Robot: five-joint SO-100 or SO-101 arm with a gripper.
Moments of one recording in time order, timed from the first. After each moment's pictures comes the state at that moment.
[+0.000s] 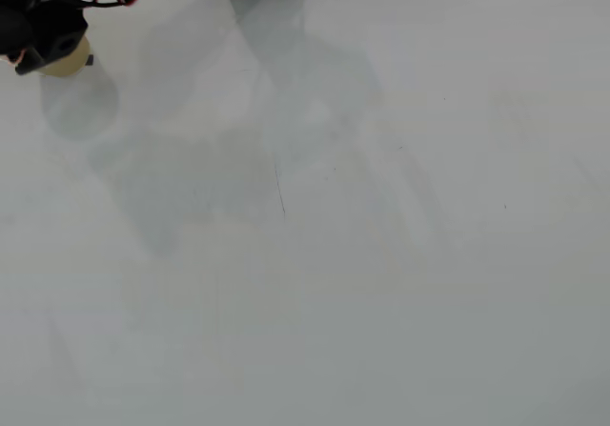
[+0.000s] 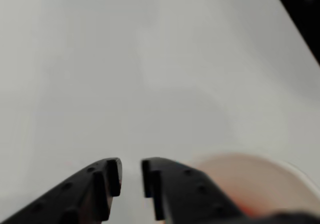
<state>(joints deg) 62.1 120.3 114.9 46.8 81.0</state>
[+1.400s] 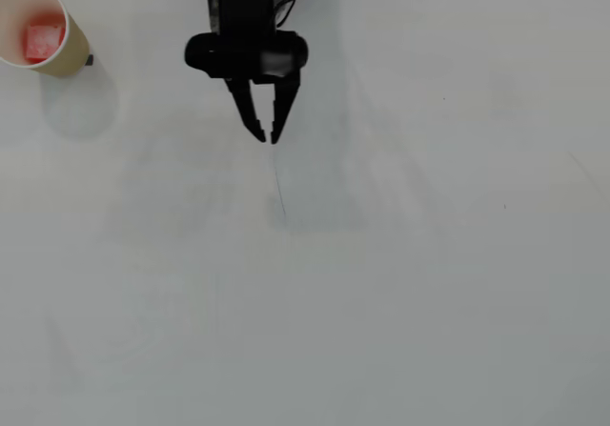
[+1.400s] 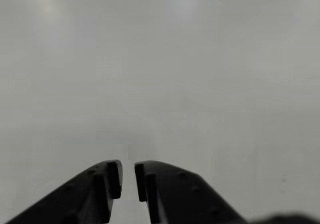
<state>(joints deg) 5.1 173.1 163.9 41.5 81.0</state>
